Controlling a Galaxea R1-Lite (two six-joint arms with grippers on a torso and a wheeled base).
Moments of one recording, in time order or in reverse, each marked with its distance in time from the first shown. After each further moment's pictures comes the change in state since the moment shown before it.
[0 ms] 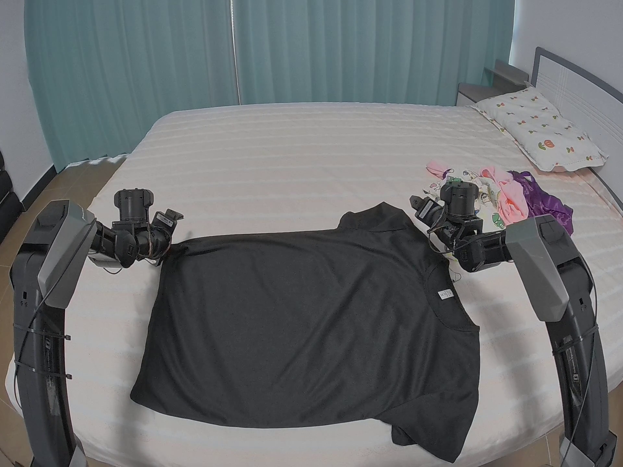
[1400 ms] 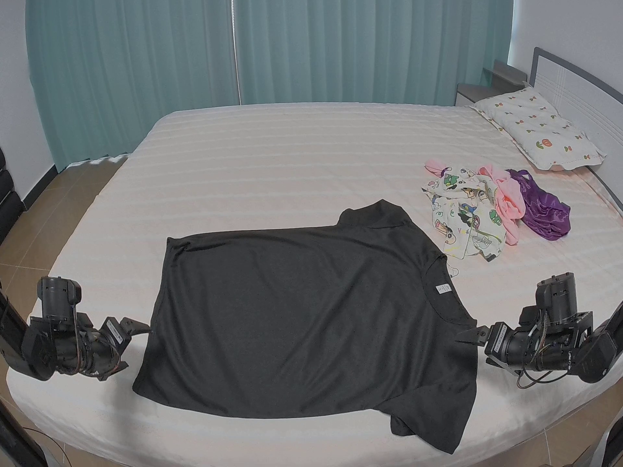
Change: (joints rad) left arm 0.093 -0.699 1.302 -0.273 -0.207 0.274; right arm 0.039 -0.900 1.607 -0.151 0.364 0.155
